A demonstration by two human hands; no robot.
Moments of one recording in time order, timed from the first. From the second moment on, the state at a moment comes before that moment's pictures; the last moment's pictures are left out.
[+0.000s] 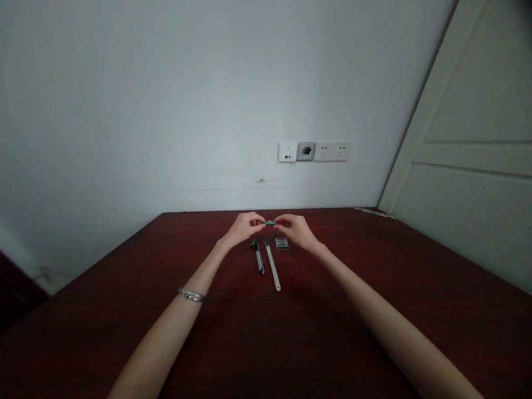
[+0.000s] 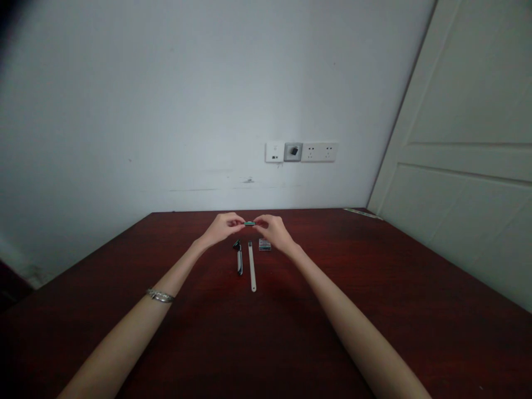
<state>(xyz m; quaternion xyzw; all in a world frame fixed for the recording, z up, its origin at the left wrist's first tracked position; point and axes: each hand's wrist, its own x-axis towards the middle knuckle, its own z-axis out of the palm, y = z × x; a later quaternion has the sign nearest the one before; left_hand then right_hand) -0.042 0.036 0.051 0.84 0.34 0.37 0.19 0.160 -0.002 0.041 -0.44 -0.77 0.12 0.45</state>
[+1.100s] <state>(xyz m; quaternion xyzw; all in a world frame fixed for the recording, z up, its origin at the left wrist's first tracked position) -0.088 0.076 0.003 0.78 0.45 0.36 0.26 0.217 0.044 -0.027 -0.51 -0.81 0.14 0.27</state>
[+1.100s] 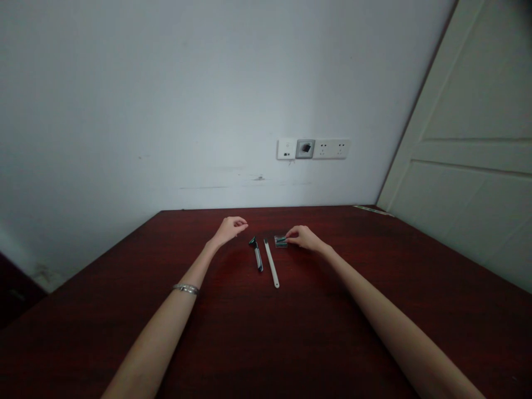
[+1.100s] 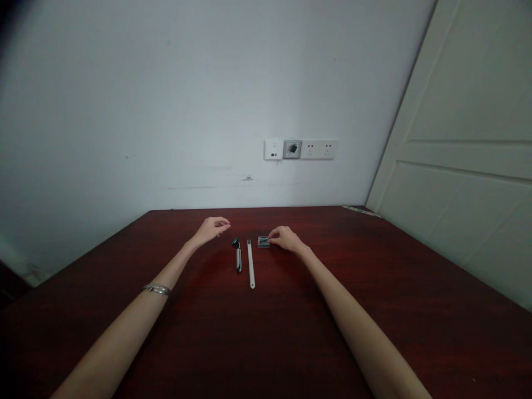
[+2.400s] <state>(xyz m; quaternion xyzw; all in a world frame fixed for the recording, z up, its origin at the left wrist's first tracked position) -0.090 0.071 0.001 0.78 0.47 0.33 0.25 0.212 0.048 -0.037 -0.51 -0.79 0.15 0.29</state>
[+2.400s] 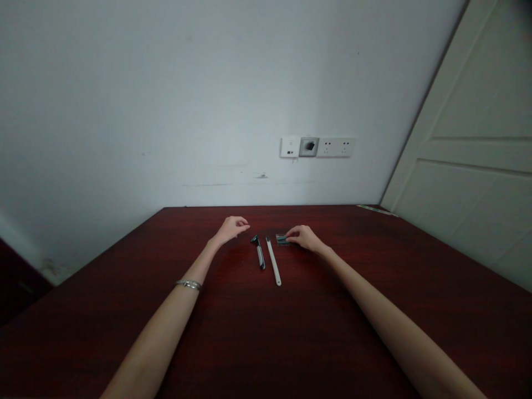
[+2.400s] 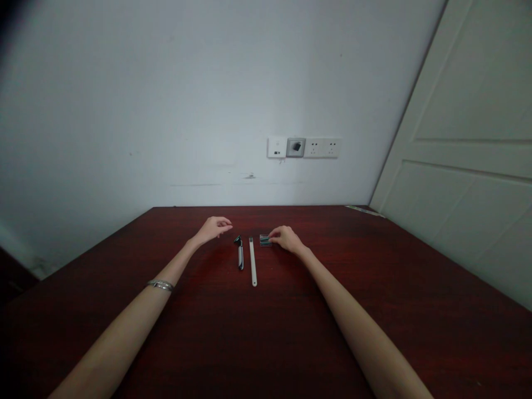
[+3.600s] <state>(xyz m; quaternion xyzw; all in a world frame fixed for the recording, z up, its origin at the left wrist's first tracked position) -0.035 0.017 0.013 0.75 0.61 0.16 0.21 0.152 -0.011 0.045 -0.53 -0.80 0.08 0.25</state>
